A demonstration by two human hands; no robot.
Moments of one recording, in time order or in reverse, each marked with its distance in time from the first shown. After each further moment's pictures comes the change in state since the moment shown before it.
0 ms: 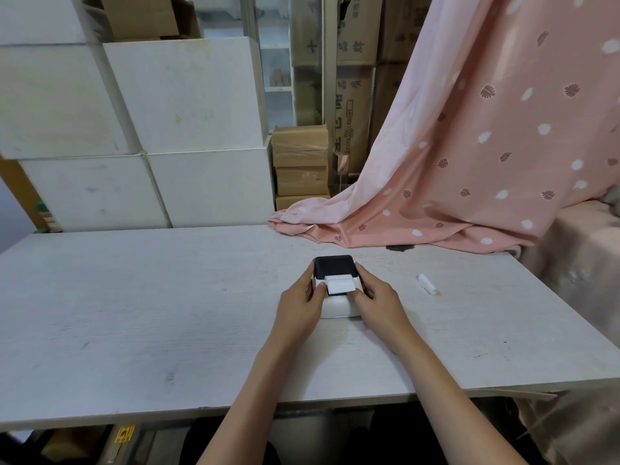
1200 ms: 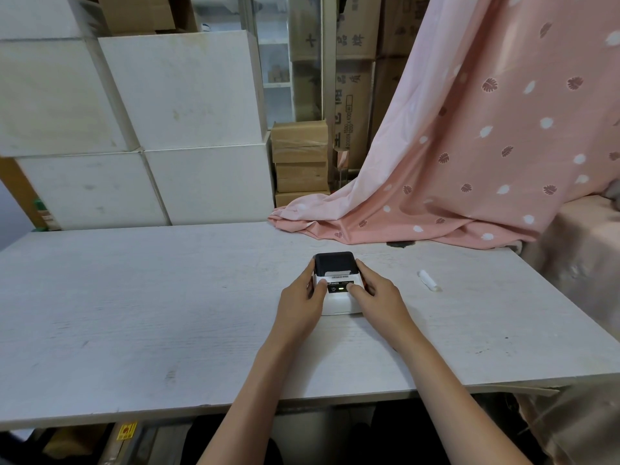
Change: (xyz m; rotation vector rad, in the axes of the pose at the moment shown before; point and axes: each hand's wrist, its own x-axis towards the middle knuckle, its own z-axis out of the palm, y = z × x) left_hand -0.004 0.003 -0.001 0.001 -0.004 0.022; right_hand -0.005 -0.009 -0.002 -0.009 0.006 -0.030
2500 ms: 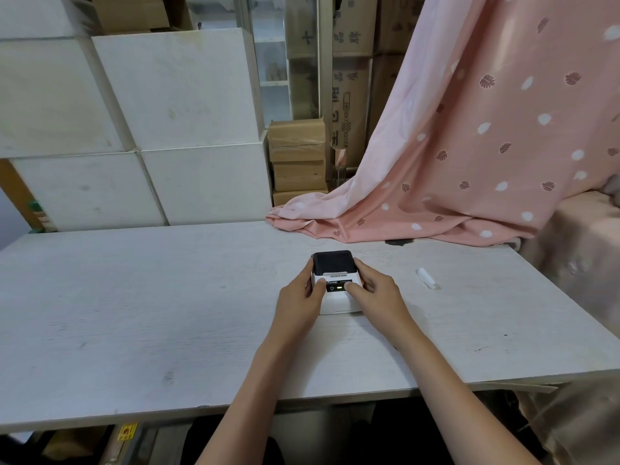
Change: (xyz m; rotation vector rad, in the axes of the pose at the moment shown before) left_hand 0.003 -0.003 0.001 0.026 -0.018 0.001; right_hand 0.000 -0.002 -0.001 0.090 0.003 0.018
